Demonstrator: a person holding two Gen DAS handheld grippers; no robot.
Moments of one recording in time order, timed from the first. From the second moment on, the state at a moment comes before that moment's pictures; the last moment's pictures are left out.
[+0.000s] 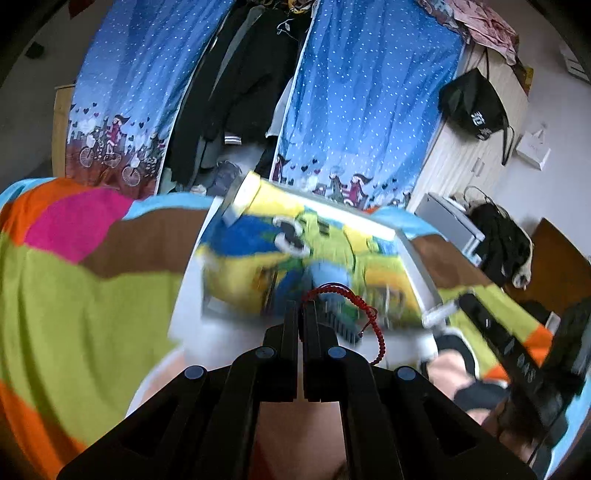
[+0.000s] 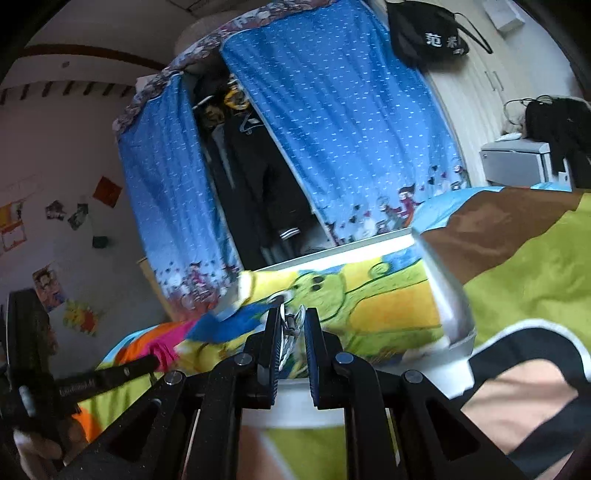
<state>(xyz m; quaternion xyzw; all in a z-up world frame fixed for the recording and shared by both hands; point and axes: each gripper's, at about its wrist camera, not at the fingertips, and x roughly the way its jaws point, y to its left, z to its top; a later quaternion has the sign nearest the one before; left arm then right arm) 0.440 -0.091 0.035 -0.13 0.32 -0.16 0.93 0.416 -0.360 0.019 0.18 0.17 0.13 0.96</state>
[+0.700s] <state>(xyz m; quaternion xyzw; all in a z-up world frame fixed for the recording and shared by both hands) 0.529 -0.109 -0.009 -0.13 0.39 -0.13 0.90 0.458 -0.377 -0.018 0.17 0.24 0.08 0.95</state>
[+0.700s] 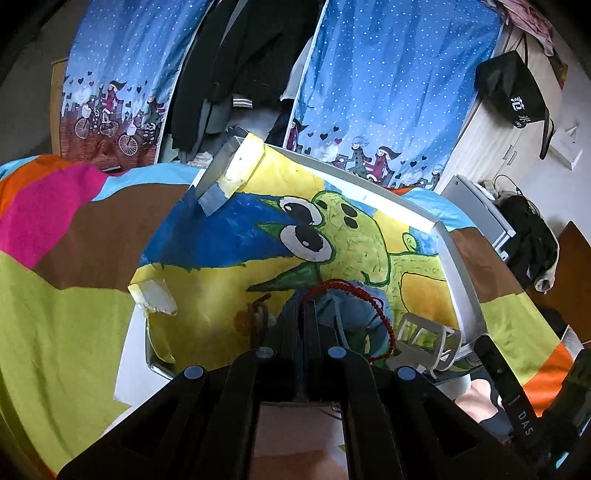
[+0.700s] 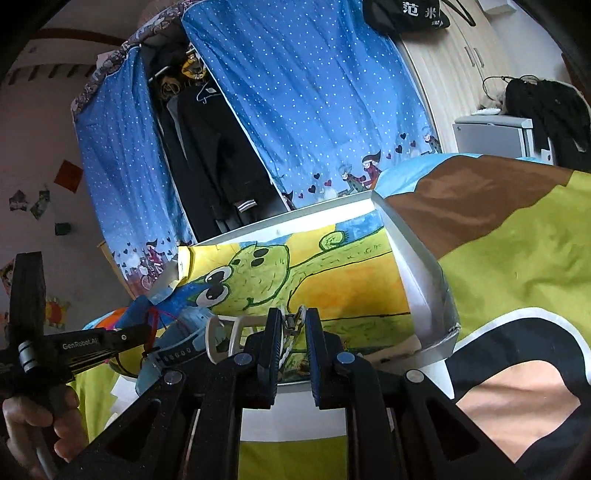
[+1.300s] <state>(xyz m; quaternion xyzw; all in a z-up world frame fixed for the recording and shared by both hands) 0.514 -0.104 0.008 -0.14 0.40 -0.11 0.90 0.444 -0.394 0.000 0.18 0.24 0.07 0.95</state>
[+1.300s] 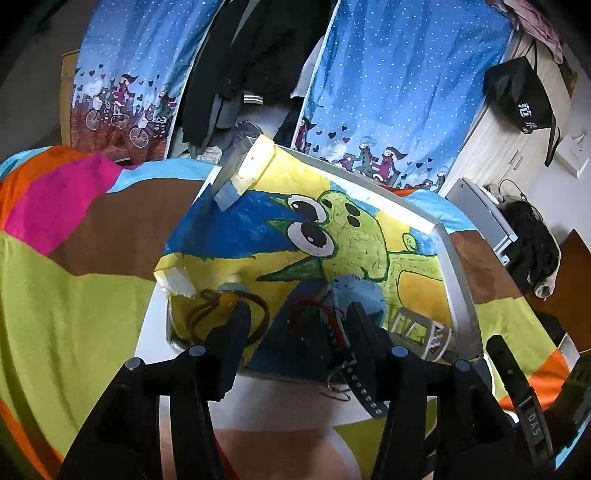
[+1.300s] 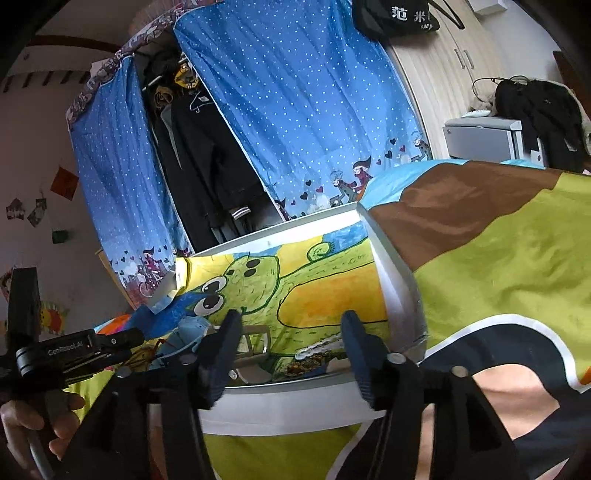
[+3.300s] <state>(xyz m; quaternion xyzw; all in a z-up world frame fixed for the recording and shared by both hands) 0.187 -0.030 -0.064 -0.04 0.45 -0.07 0.89 0.238 -0.328 -0.060 0.12 0.47 0.07 0.87</state>
